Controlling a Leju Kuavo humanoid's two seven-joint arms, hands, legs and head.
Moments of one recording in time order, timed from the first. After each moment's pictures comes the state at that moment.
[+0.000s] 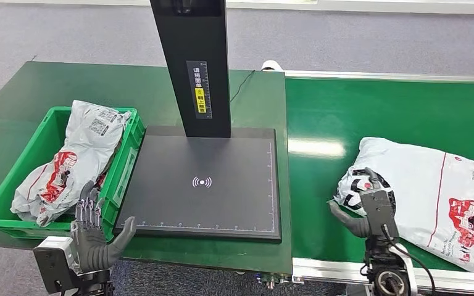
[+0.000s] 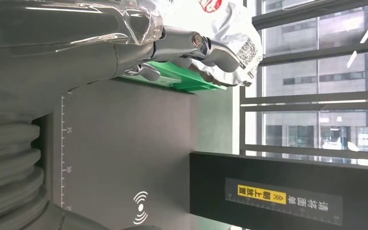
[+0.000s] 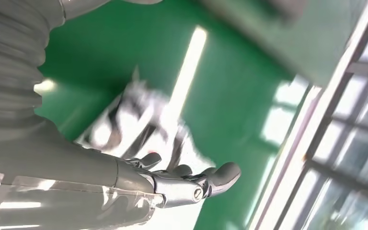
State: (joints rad) left arm 0.23 -0.12 -0.16 -1.75 -0.14 0.27 -0.32; right arm -0.04 -0.03 -0.07 -1.41 0.33 -0.07 -0.10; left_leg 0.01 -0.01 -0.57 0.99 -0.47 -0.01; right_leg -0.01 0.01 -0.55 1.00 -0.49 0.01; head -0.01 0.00
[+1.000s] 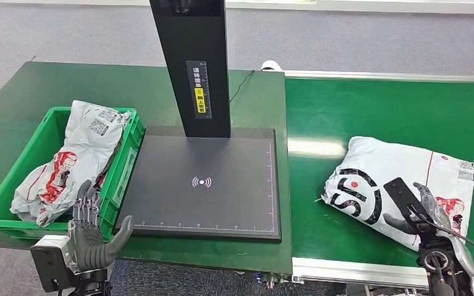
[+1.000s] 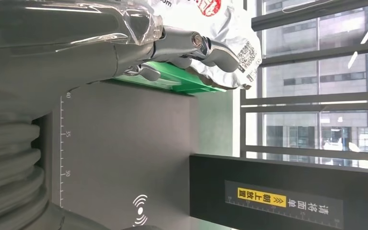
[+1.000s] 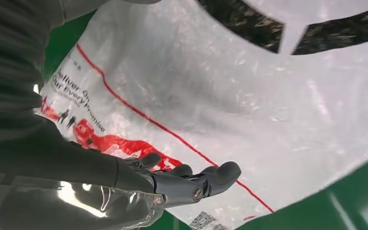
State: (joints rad) left arm 0.22 -0.12 -0.14 -1.76 -0.14 0.26 -0.31; right arm -0.23 -0.28 -0.19 -1.07 0.71 0.09 0.14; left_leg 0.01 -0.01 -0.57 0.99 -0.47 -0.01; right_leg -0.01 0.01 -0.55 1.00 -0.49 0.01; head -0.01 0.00
